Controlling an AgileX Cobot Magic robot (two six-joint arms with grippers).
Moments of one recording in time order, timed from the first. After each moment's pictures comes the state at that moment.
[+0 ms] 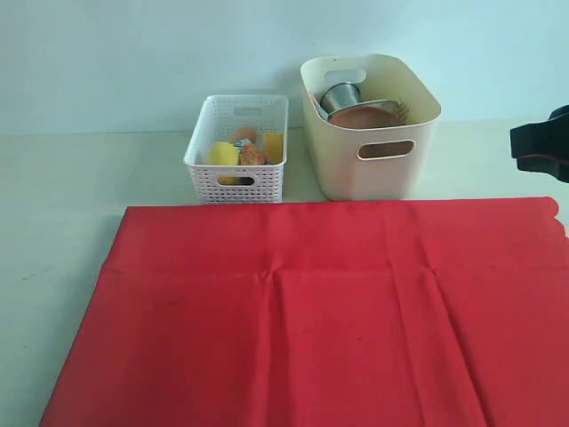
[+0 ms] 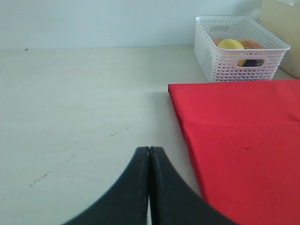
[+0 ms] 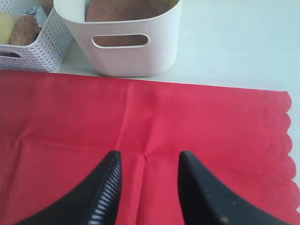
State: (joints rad) left arm -0.12 0.07 0.00 -0.01 0.31 0.00; right arm 0.16 1.10 -0.78 0.14 0.53 -0.03
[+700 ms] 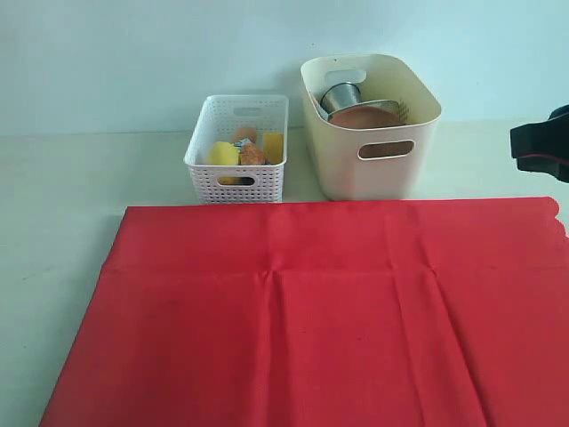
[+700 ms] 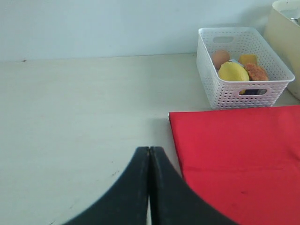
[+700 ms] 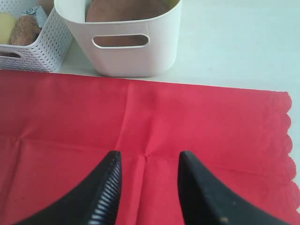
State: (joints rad) left arm -0.12 0.64 -0.44 -0.01 0.32 0.00; right arm 0.16 1.10 -0.78 0.14 0.53 -0.03
